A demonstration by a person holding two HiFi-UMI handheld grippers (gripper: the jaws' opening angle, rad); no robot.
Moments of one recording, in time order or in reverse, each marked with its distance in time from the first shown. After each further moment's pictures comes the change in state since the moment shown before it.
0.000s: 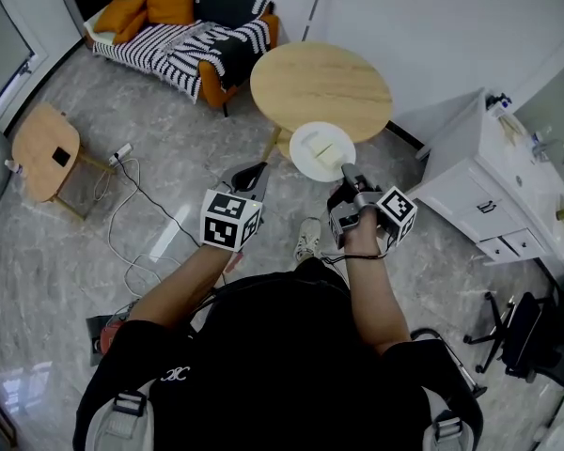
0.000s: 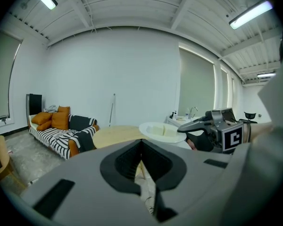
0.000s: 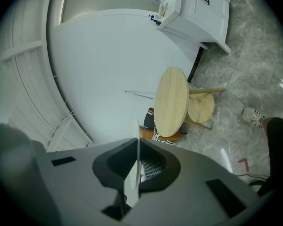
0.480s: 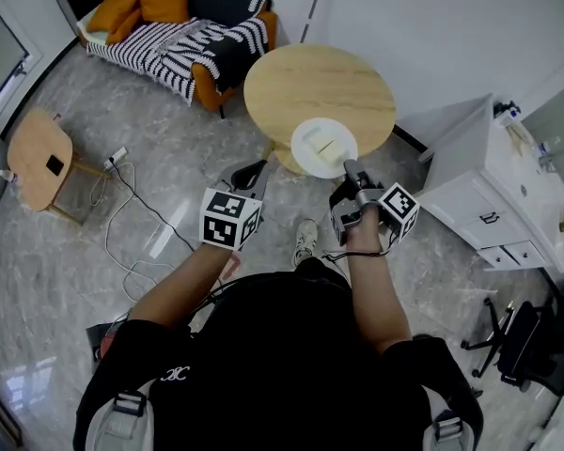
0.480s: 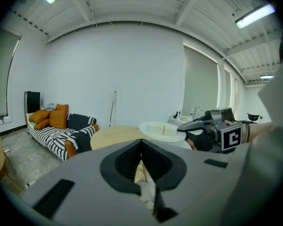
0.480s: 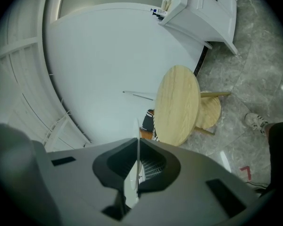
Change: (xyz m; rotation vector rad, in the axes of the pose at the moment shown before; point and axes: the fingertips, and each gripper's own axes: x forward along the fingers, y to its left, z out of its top) left arm 0.073 0.037 0.017 -0.020 0.018 -0.005; right arm 0.073 0.000 0.047 -0.013 0.007 -0.016
